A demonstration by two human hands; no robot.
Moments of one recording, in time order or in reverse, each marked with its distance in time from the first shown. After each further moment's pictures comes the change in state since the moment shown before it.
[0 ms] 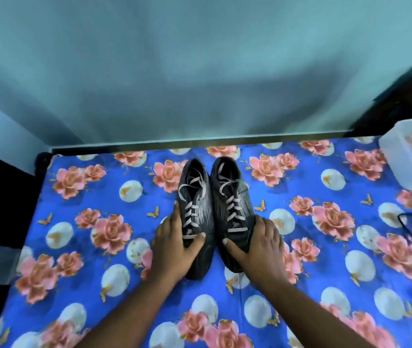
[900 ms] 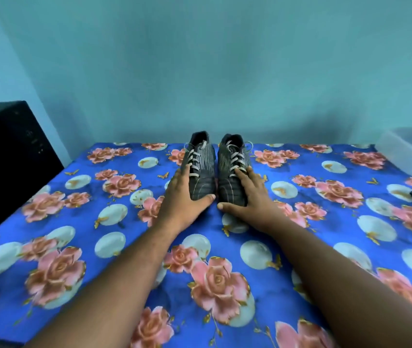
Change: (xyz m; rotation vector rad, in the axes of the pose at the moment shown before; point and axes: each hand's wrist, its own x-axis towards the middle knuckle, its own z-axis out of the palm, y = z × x) left_hand -0.037 -0.022 0.057 -0.215 0.394 0.326; right_hand 0.006 0.050 0.042 0.258 0.046 -0.634
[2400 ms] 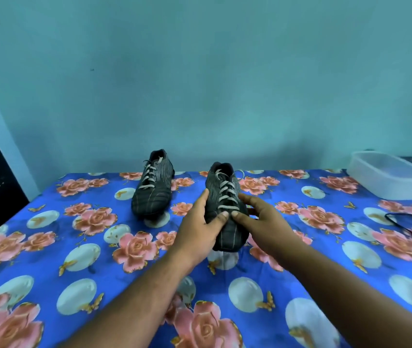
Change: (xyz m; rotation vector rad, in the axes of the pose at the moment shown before) left_hand 0.002 0.055 0.037 -0.608 -0.181 -0.005; right_hand -0.019 -0.017 -0.045 0.419 0.155 0.135
